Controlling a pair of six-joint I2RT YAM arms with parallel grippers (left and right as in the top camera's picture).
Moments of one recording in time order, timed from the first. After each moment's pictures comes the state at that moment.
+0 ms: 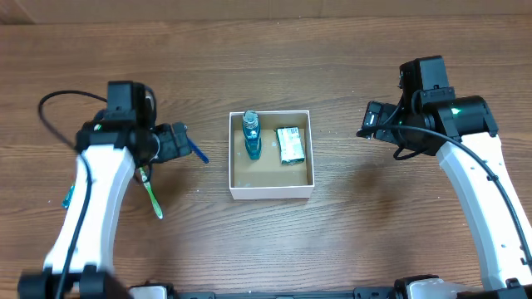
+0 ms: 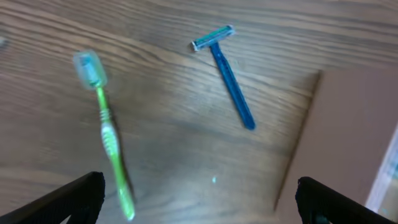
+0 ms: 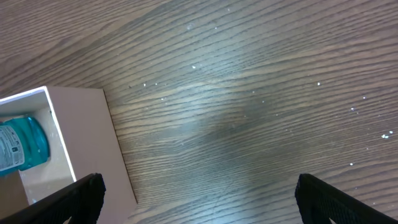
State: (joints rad) left arm 0.03 1.49 1.17 -0.94 0.04 -0.31; right arm 0.14 1.46 1.40 -1.14 0.05 0.41
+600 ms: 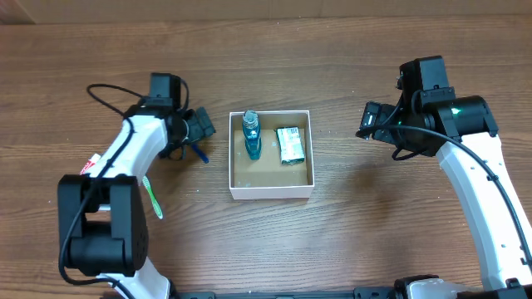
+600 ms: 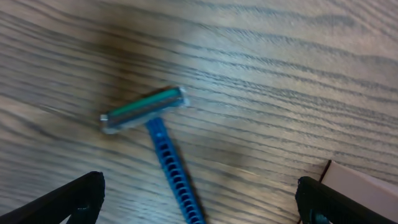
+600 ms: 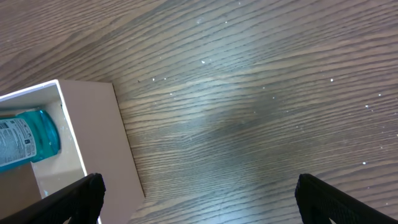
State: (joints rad) left arm -0.07 1.84 1.19 -0.59 0.05 -0.51; right arm 0.14 1.46 1.40 -1.15 0.01 0.41
